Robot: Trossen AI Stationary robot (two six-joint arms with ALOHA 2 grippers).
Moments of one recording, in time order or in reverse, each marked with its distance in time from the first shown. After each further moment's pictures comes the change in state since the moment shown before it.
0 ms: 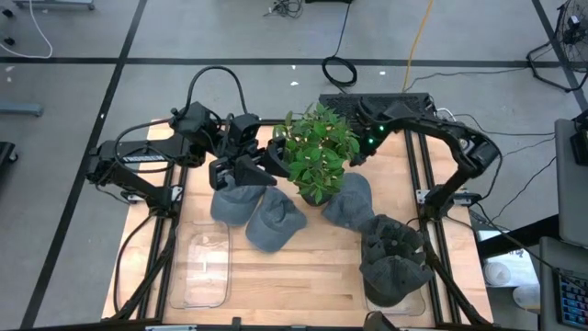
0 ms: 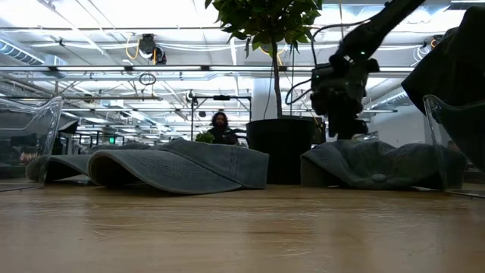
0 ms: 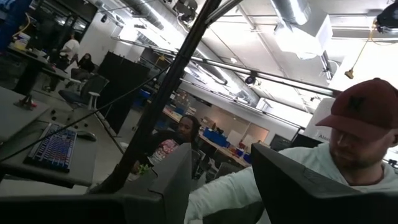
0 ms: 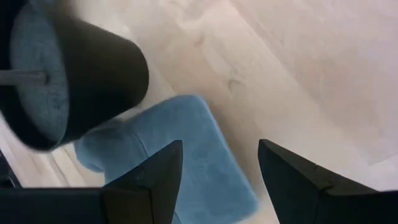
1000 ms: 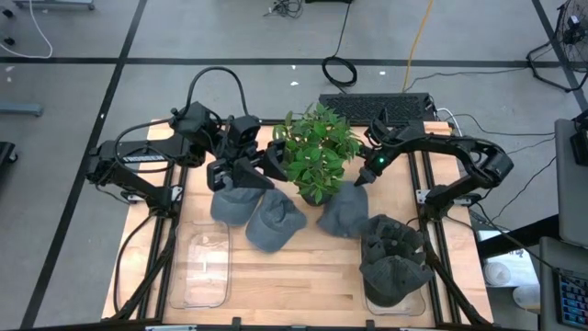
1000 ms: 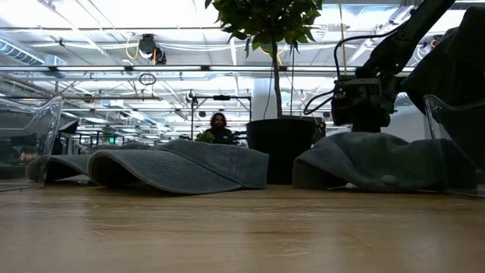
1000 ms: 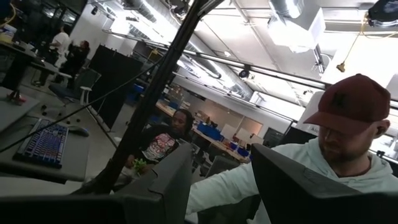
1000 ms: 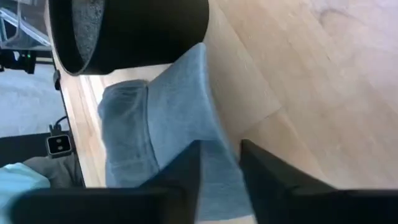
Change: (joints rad) left arm 0.002 0.000 0.000 0.000 0.042 -0.003; right arm -0.007 -0.148 -0.372 0.292 -0.292 -0.015
